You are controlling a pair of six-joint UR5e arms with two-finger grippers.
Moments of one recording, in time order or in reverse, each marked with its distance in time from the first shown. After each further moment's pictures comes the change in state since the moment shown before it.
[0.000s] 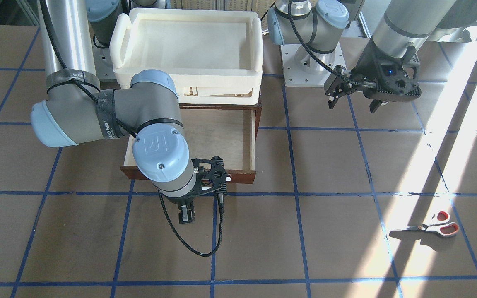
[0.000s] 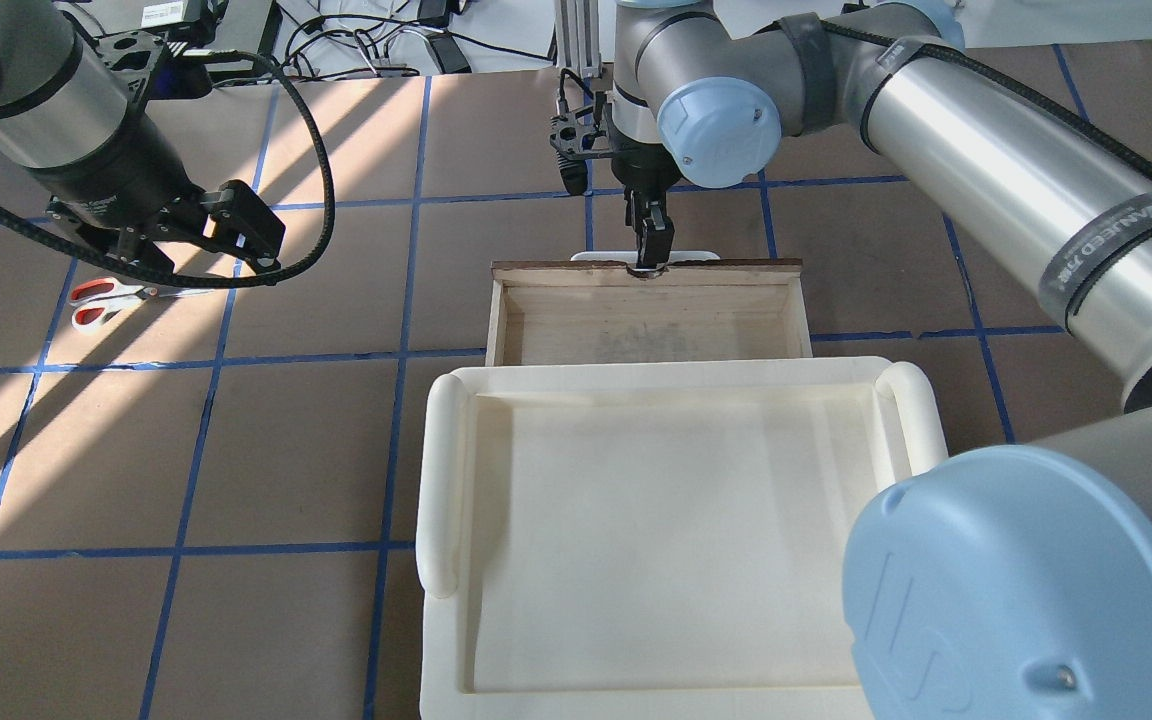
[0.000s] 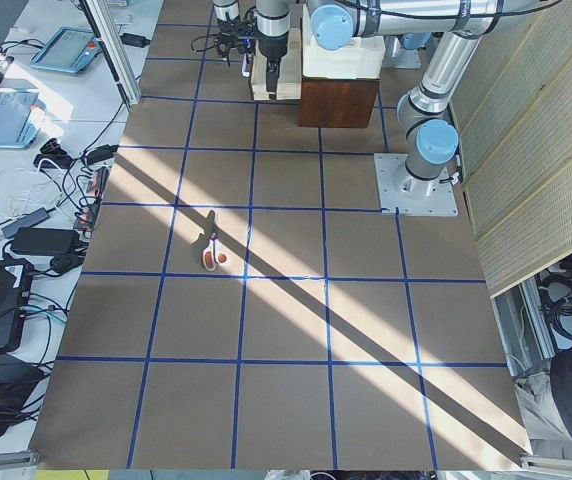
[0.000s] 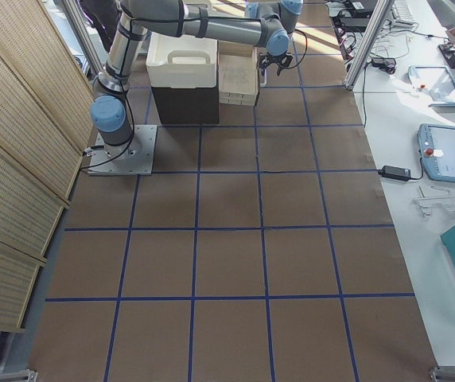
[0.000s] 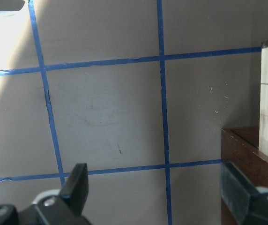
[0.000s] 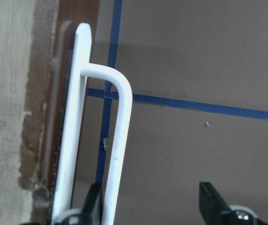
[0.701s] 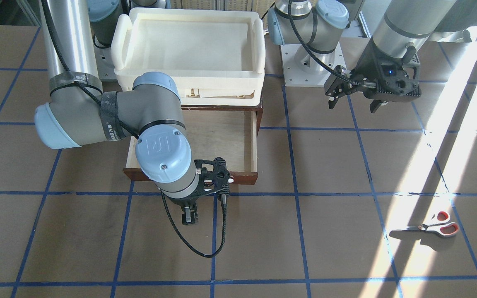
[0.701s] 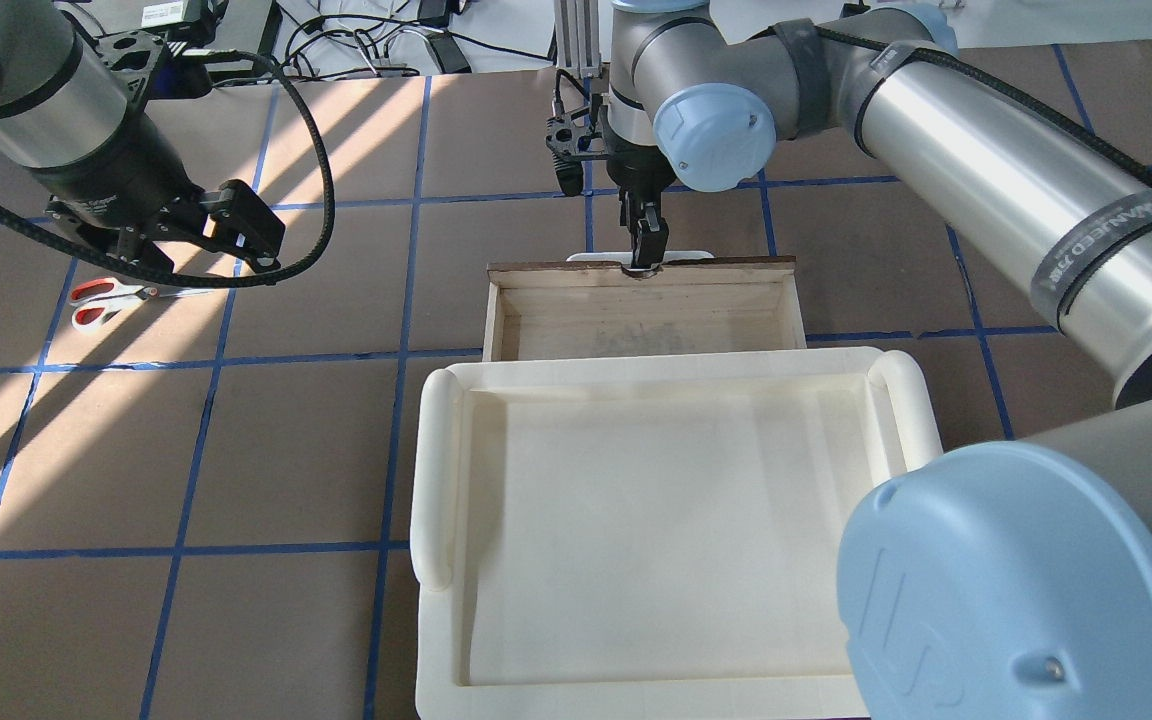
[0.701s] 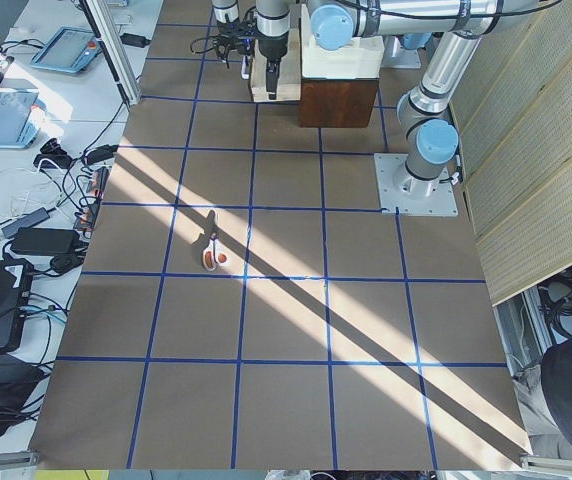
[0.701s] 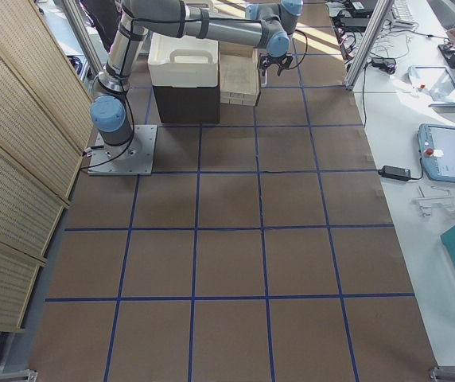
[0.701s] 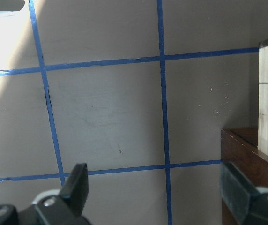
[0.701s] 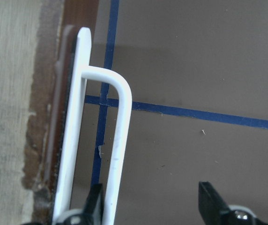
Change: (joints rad) left arm 0.000 0.000 0.000 0.001 0.001 0.000; right arm 0.007 0.006 0.000 -0.023 0.013 0.000
